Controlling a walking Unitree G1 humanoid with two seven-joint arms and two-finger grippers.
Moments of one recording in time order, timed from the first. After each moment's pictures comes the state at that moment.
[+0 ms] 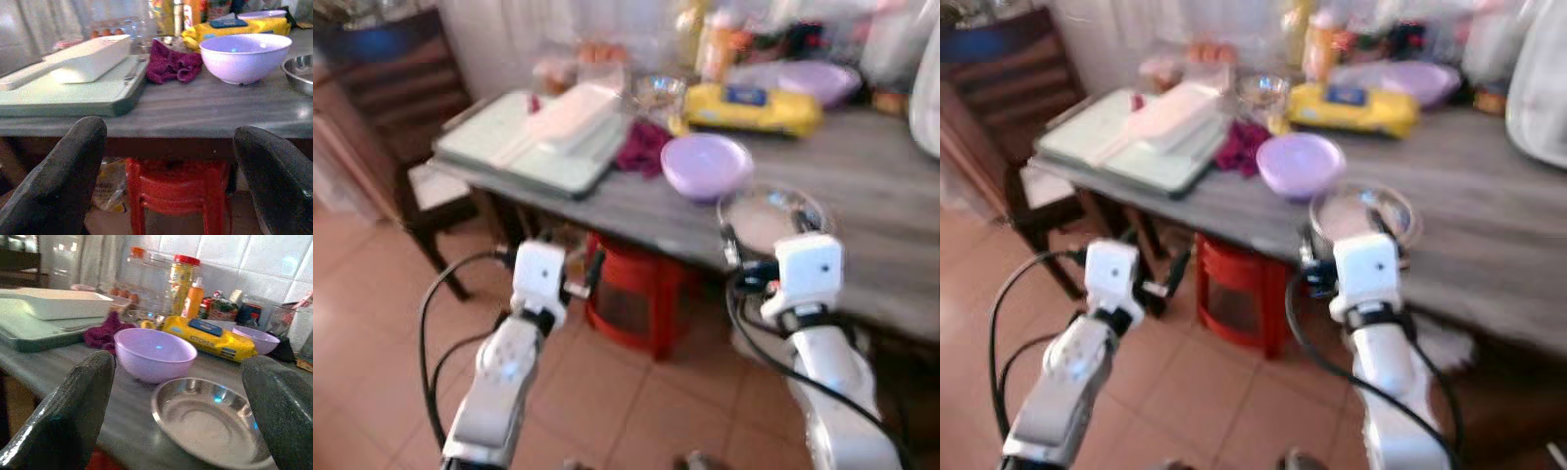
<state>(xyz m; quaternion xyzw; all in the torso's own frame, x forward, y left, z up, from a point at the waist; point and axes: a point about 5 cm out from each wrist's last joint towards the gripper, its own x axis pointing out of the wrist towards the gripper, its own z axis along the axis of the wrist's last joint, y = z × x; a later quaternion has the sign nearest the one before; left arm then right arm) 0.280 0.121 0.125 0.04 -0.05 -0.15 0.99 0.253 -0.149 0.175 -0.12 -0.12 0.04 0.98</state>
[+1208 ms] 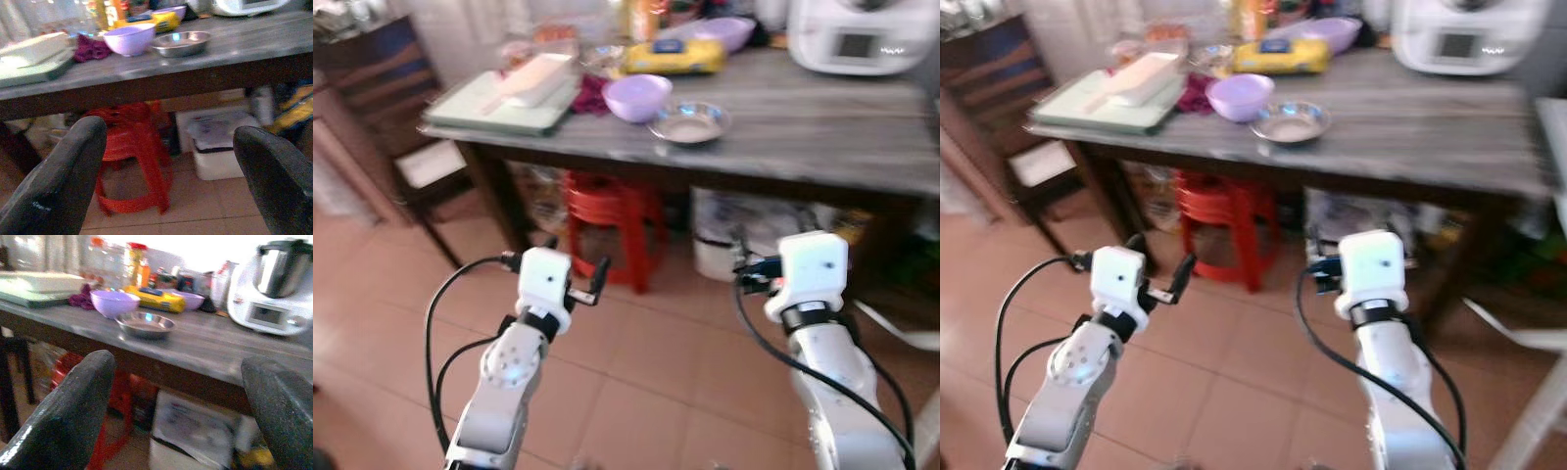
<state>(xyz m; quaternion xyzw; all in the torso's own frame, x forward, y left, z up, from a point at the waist) 0.279 0.114 0.123 0.04 -0.05 -0.16 0.98 0.258 -0.156 0.169 -0.11 -0.10 0.02 0.99</state>
